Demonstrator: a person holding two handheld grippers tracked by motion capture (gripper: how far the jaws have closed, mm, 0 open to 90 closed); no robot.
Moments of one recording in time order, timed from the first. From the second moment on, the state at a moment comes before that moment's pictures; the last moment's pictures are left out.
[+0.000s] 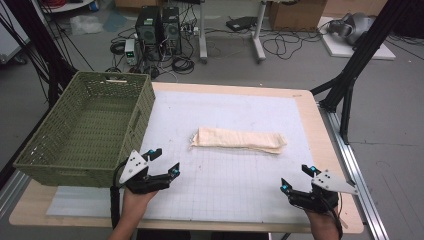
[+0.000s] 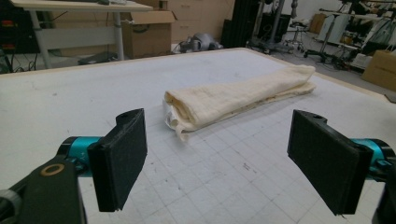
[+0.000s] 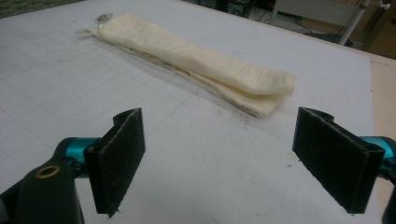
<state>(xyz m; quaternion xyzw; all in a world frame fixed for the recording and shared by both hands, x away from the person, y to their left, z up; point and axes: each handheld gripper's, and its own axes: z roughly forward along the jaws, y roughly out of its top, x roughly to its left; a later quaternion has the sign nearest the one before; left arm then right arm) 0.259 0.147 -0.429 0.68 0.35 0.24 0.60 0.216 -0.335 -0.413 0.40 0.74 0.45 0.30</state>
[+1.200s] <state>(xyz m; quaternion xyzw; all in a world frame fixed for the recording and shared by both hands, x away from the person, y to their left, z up) 0.256 0.132 -0.425 0.71 0.33 0.19 0.59 0.216 -0.340 -0.414 0.41 0.74 0.45 0.29</state>
